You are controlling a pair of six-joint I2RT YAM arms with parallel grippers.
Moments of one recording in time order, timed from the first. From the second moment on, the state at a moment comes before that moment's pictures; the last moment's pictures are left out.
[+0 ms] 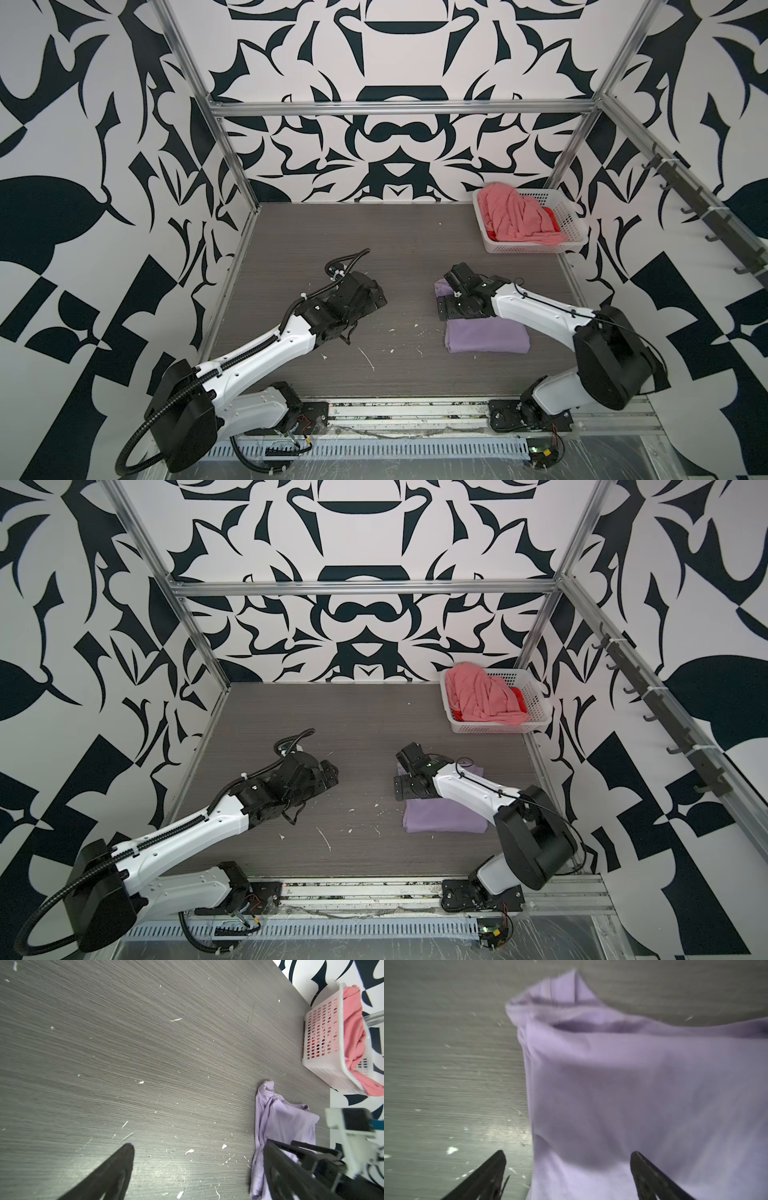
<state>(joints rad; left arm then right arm) -0.82 1.18 0.80 -0.46 -0.24 -1.10 0.59 1.52 0.87 -0.62 0.11 0.49</state>
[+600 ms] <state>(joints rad) -0.82 1.37 0.90 -0.38 -0.19 -1.10 0.58 1.44 0.81 -0.84 0.29 0.50</state>
